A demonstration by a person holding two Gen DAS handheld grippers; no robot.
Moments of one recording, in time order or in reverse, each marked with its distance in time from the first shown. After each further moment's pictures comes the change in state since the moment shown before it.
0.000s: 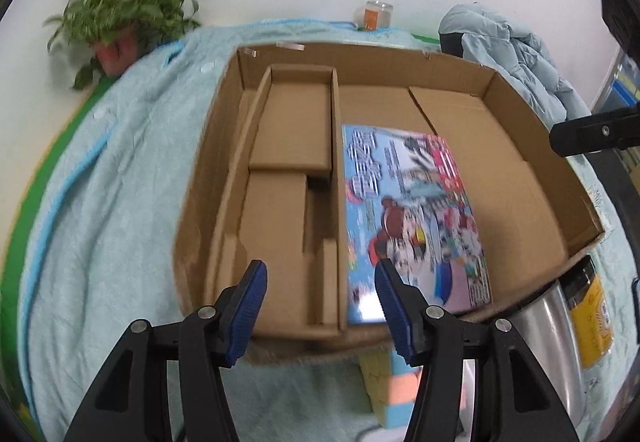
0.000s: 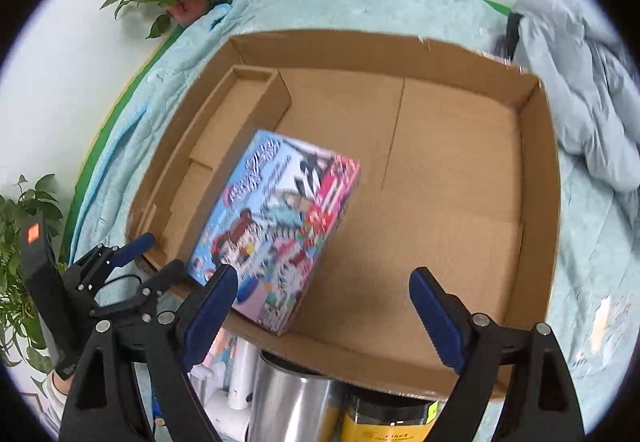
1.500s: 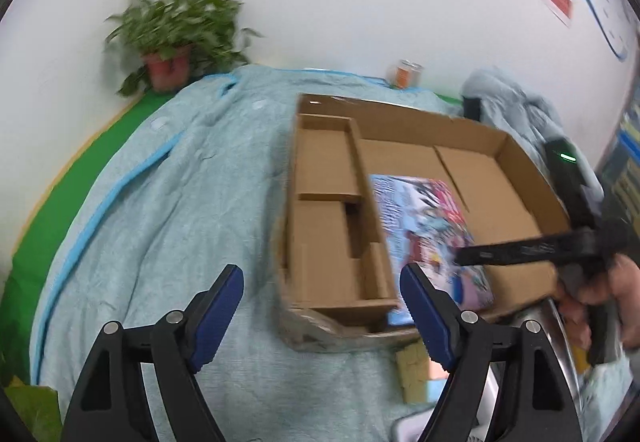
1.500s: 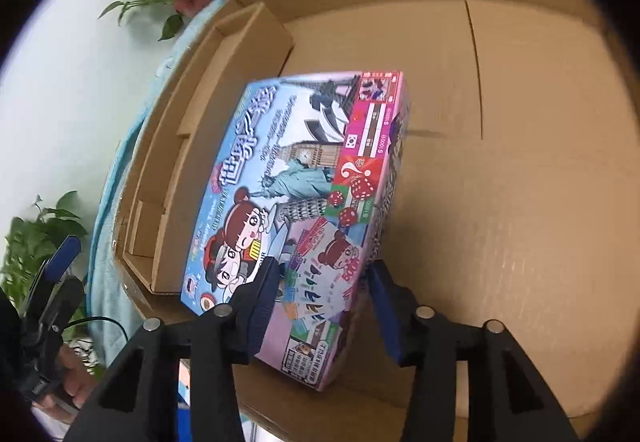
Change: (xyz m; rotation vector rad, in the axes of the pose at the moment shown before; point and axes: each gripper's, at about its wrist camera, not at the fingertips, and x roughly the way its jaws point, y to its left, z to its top) left arm -0.074 0.064 -0.049 -0.160 -0.190 0.022; right arm 0.113 -0.005 -0.028 0.091 -0.018 0.233
